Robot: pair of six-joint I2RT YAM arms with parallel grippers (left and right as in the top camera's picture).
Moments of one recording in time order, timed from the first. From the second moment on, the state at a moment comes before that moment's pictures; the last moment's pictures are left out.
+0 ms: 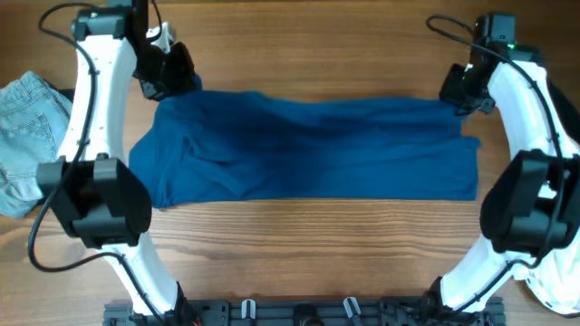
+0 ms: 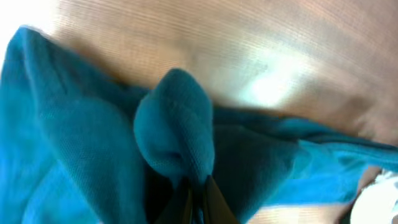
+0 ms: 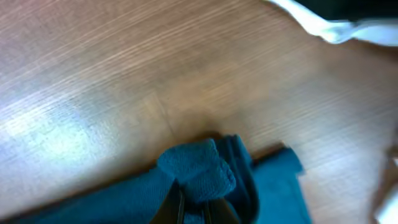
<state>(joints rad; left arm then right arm) 0.04 2.04 1.97 -1.33 0.35 -0.30 -0.15 1.96 1.61 -0.97 0.11 0.28</state>
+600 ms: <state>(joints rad) 0.06 2.04 1.91 -1.68 0.20 -0.21 -0.15 1.95 1.61 -1.31 0.25 0.21</state>
